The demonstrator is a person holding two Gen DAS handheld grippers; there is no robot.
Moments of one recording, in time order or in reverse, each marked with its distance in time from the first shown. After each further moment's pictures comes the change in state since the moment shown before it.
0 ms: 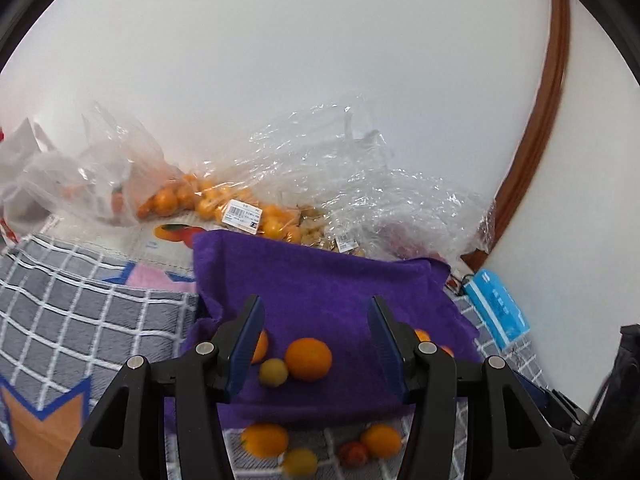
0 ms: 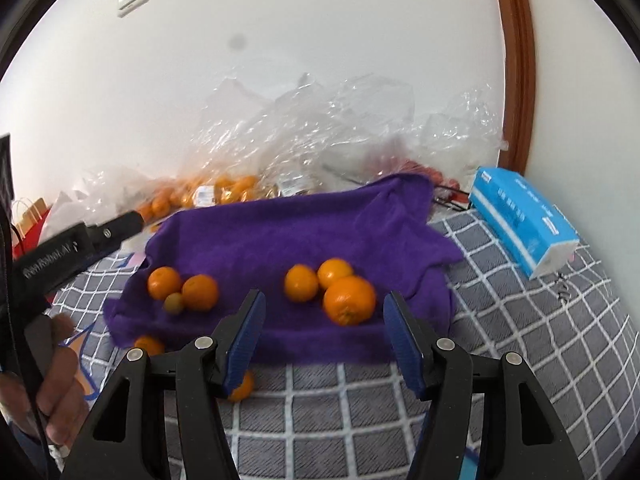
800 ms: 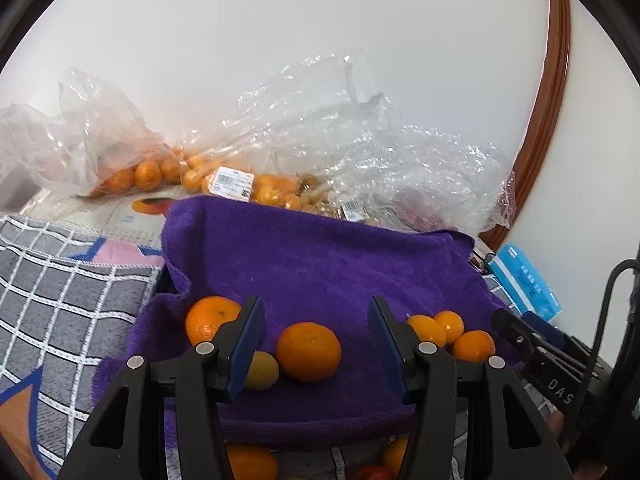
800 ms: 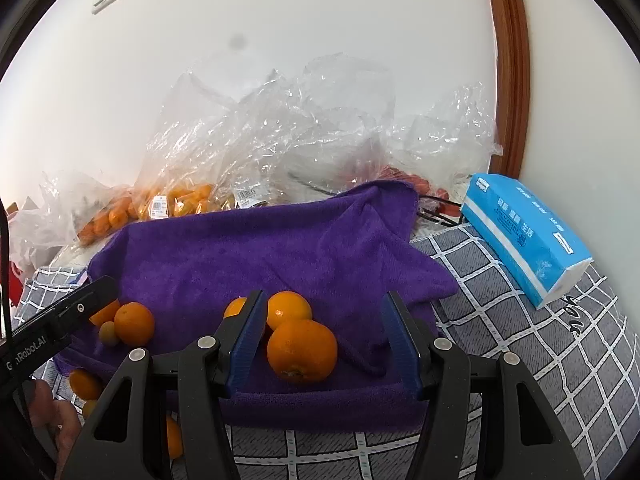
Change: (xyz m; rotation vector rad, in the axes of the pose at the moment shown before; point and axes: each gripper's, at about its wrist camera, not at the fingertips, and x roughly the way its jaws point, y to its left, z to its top) left arm 0.061 -0.011 -0.030 0.030 0.002 0.029; right arm 0.060 -0.030 0.015 -0.010 -0.069 -0.063
